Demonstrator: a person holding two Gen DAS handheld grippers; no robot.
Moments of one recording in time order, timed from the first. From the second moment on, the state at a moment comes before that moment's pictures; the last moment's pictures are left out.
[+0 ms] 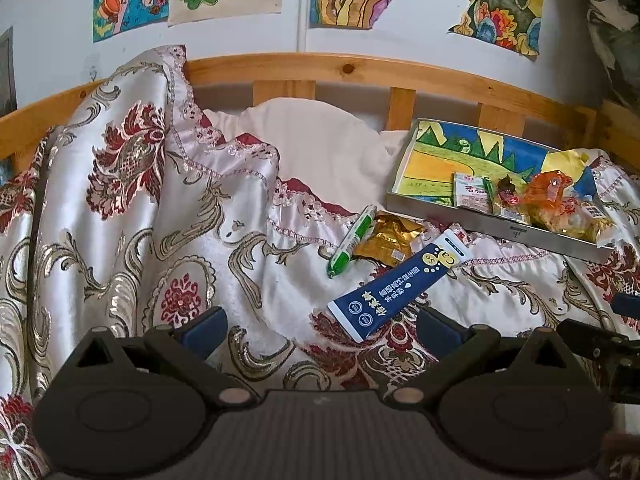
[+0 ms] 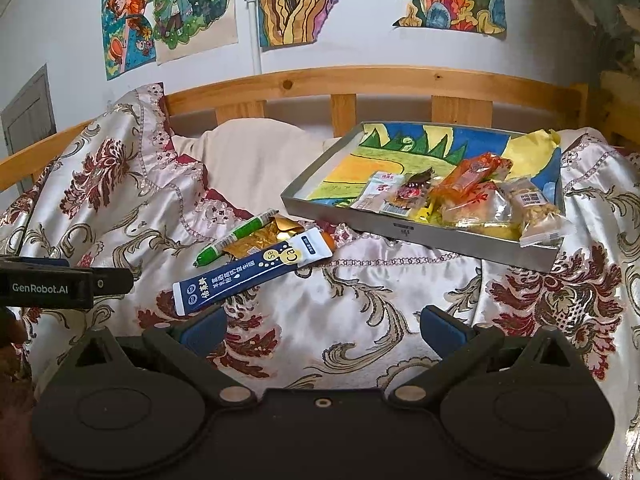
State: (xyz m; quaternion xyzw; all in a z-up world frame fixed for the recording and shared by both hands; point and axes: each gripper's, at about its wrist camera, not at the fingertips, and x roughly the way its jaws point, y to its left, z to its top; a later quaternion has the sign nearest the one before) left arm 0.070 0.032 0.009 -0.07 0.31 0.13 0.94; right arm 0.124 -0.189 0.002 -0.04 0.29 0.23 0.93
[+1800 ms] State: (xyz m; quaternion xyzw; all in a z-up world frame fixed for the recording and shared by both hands) left arm 0.190 0.100 0.012 -0.03 0.35 0.26 0.90; right arm 0.248 -0.100 -0.056 0.07 0.41 0.32 0.85
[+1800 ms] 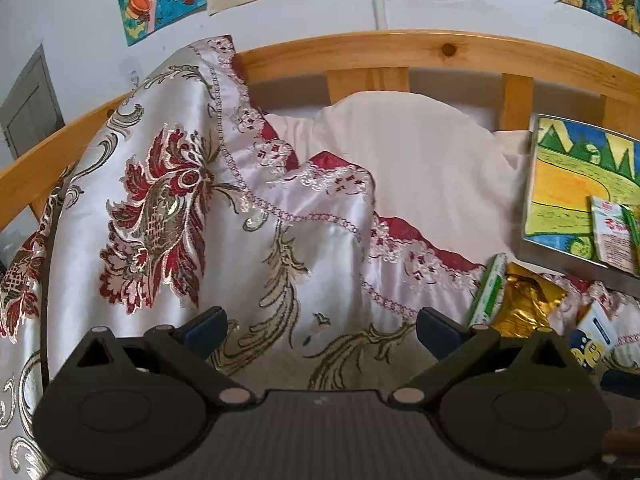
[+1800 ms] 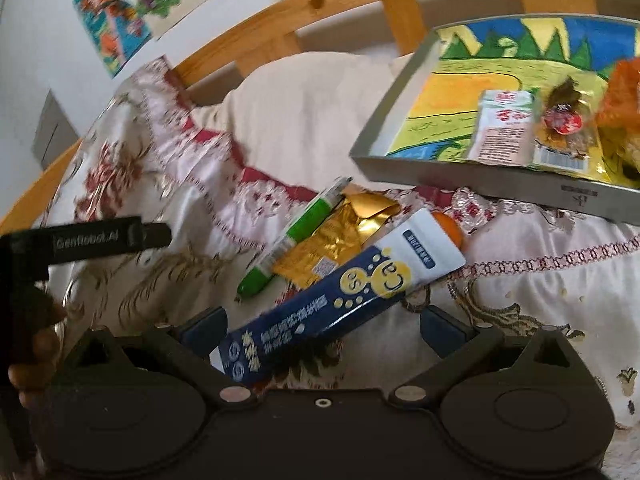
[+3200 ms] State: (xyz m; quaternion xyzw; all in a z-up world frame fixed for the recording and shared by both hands) left arm 0.184 0.072 -0.003 -0.07 0.36 0.19 0.91; right arm 0.236 -0.117 -0.056 -0.04 0.42 0.23 0.88
